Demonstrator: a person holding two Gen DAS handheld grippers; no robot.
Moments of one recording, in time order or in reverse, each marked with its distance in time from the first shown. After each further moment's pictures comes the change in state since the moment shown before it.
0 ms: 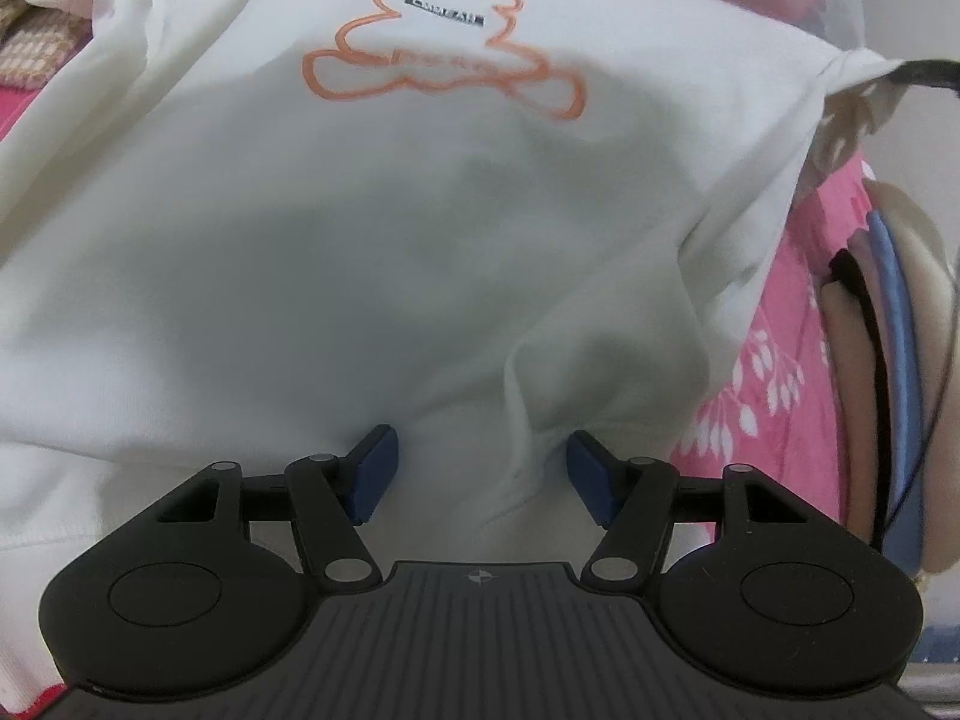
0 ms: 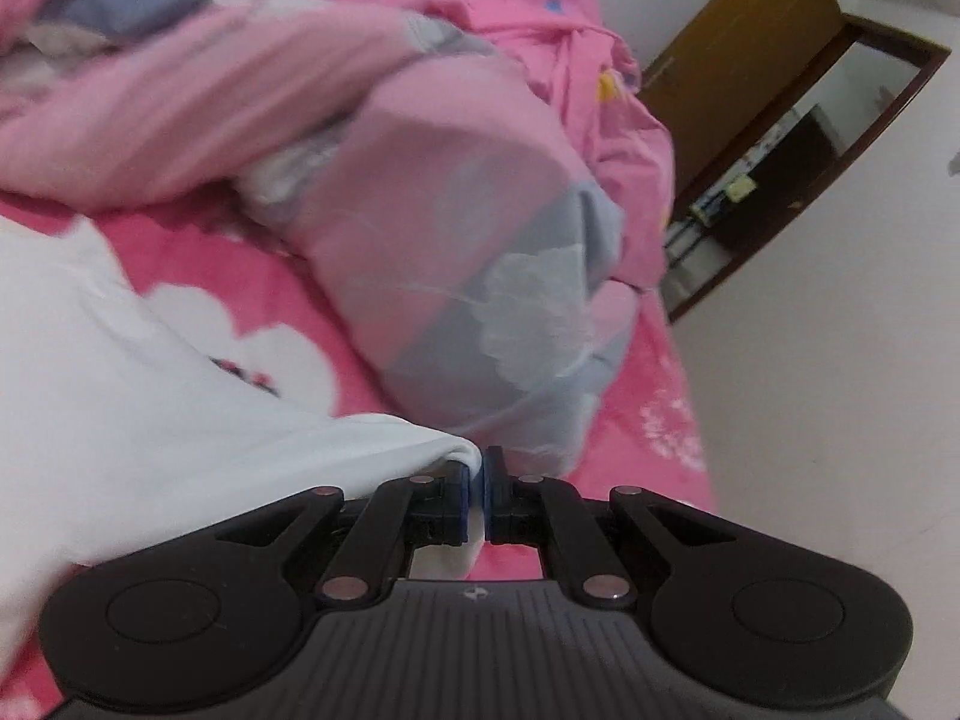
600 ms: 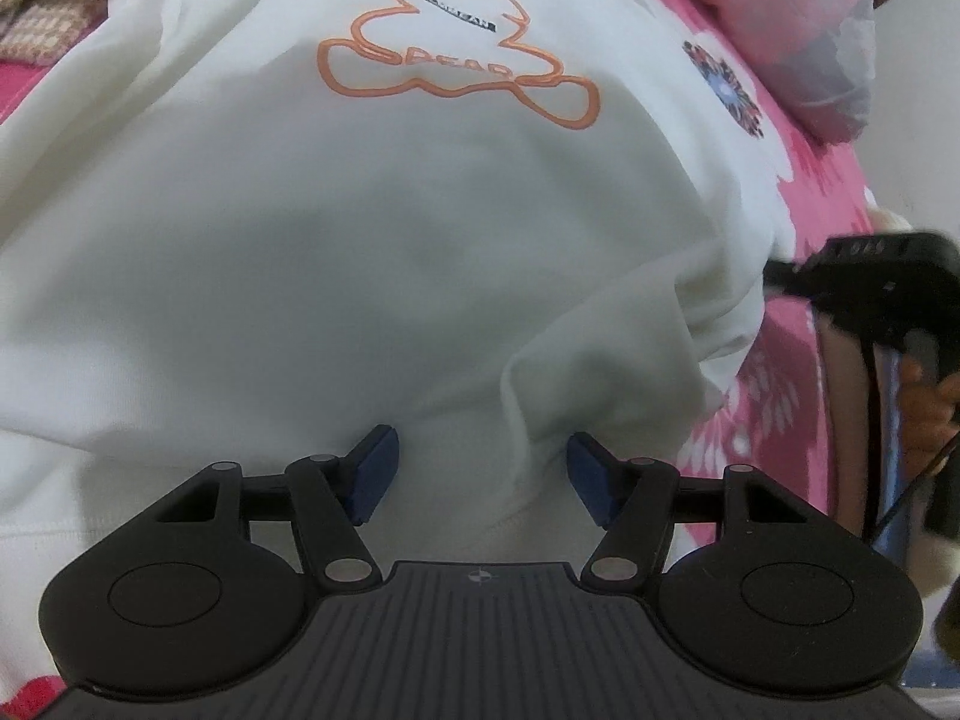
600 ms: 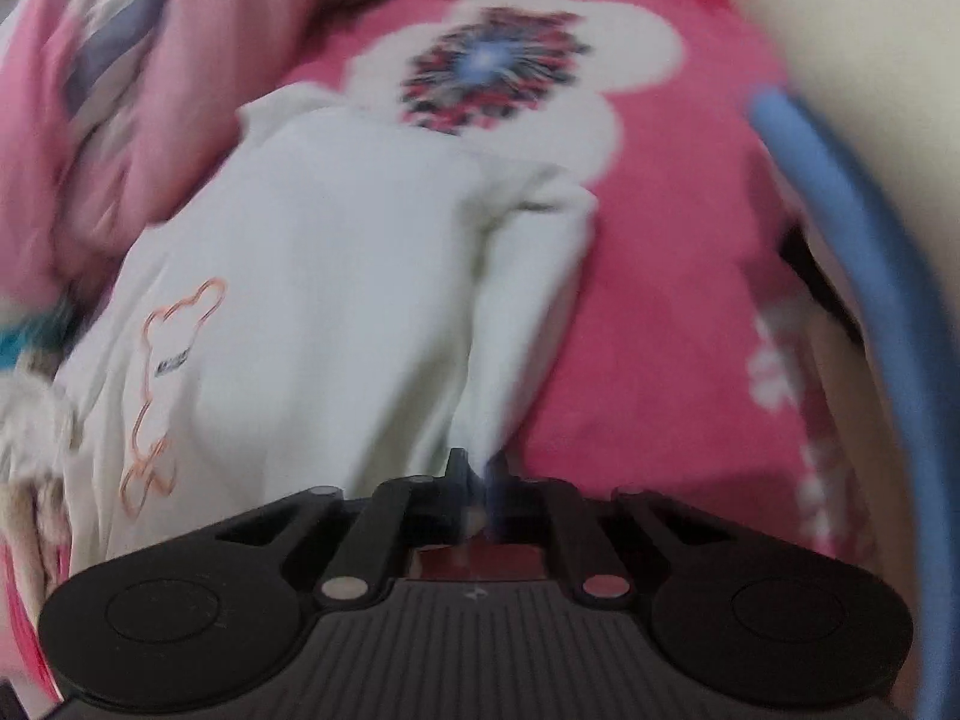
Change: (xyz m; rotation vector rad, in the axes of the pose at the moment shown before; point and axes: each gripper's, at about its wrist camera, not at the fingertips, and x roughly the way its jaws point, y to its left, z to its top) left arm 0.002 0.005 0.001 -0.051 -0.009 -0.020; right arm -0.041 0.115 -0.129 0.760 0.350 0.736
